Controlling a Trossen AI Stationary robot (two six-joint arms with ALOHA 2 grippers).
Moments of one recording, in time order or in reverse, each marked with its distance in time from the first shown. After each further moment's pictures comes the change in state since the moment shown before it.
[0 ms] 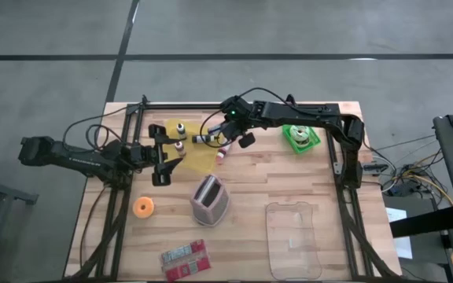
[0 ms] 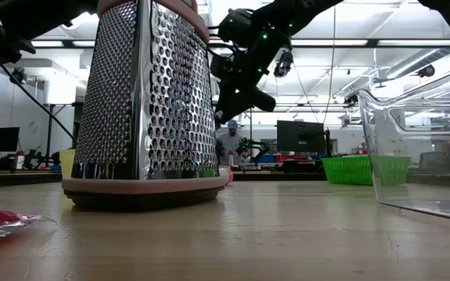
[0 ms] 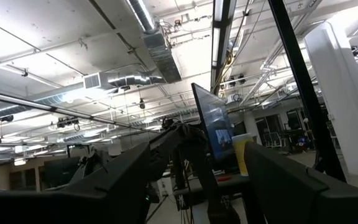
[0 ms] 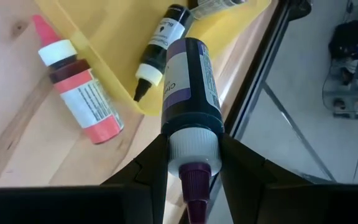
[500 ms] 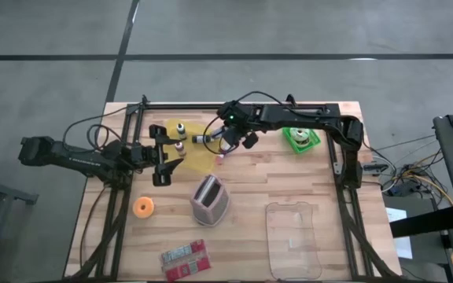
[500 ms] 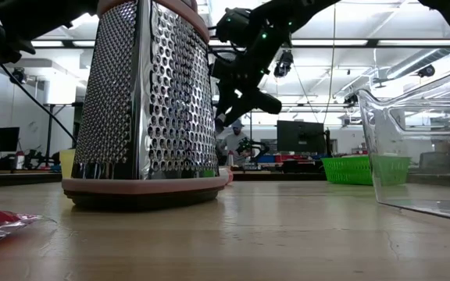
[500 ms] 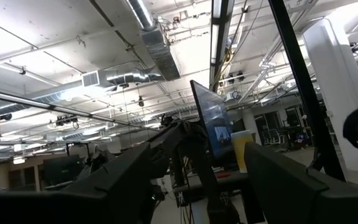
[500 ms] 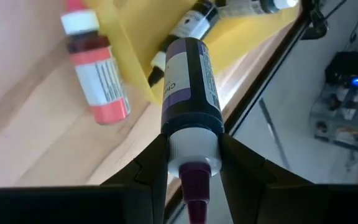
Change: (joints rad) left arm 0.000 0.000 0.000 -0.014 0.003 0.003; right arm 0.032 0.010 -0.001 -0.036 0.058 -0.195
